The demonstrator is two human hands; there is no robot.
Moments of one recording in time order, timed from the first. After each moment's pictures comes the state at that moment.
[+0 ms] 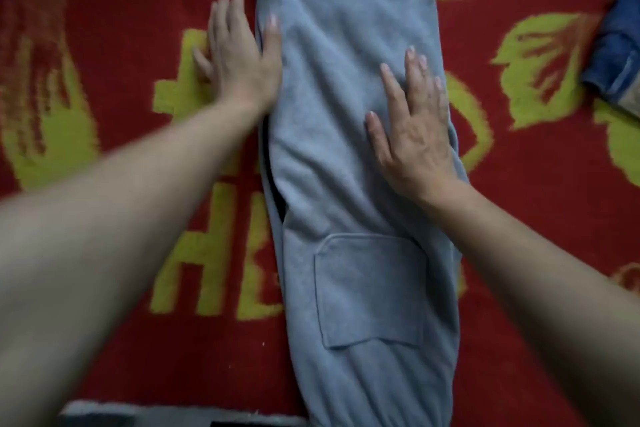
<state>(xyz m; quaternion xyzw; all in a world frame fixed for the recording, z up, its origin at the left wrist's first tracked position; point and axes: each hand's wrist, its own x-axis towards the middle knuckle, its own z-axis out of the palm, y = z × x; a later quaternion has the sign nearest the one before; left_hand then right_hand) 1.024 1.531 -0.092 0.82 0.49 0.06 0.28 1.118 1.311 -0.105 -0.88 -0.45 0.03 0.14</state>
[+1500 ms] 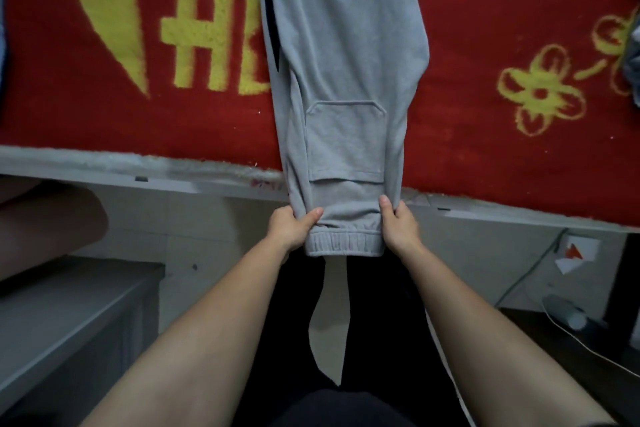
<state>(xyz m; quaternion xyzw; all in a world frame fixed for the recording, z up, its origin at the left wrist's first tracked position) 0.665 1.111 -0.057 0.51 0.61 -0.22 0.57 0.812 0.953 -0.057 -0.84 0.07 0.48 0.24</state>
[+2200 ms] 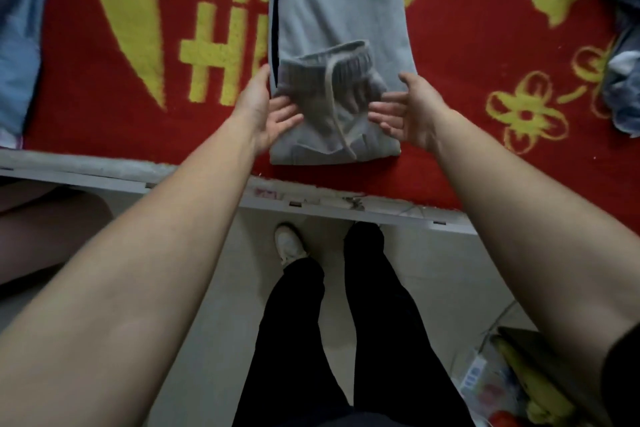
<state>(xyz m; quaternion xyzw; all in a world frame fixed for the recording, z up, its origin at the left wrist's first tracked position) 0.800 1.258 0.035 0.29 0.60 0.03 0.75 0.970 1.096 0.036 -0.69 0.18 0.55 0.43</state>
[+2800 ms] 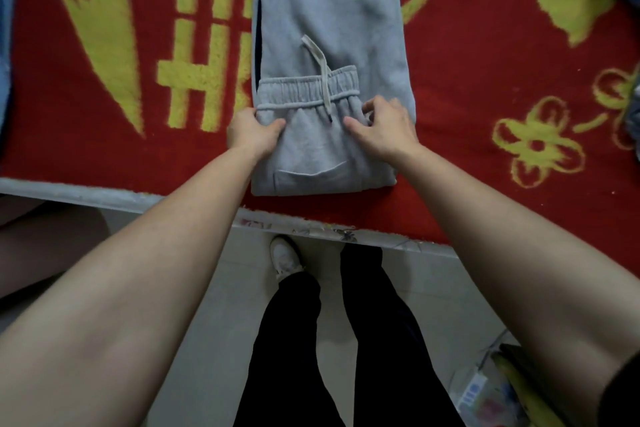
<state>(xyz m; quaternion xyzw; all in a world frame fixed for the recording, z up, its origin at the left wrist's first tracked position) 0.824 1.276 -0.032 0.67 0.62 -0.10 0.39 0.988 1.124 -0.030 -0.88 -0.25 0.39 0.13</state>
